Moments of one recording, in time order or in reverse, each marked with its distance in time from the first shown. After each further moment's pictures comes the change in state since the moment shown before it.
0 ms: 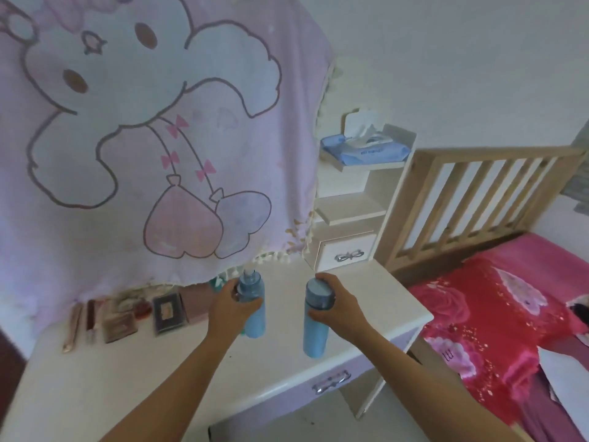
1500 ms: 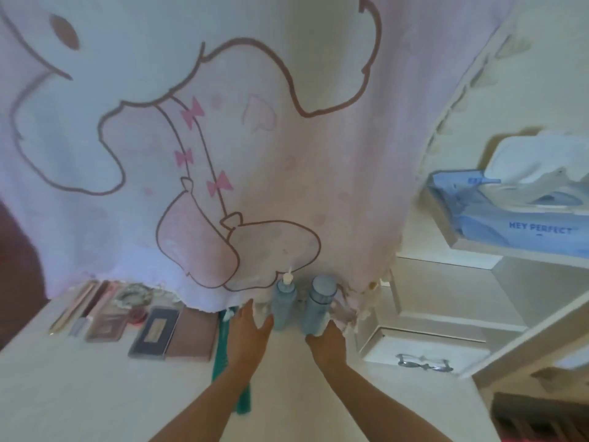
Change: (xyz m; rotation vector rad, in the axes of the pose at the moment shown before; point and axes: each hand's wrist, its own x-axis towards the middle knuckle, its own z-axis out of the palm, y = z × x) left_hand 0.168 -0.057 0.101 0.259 0.425 -0.373; right_hand 0.253 0.102 0.086 -0.262 -0.342 0.292
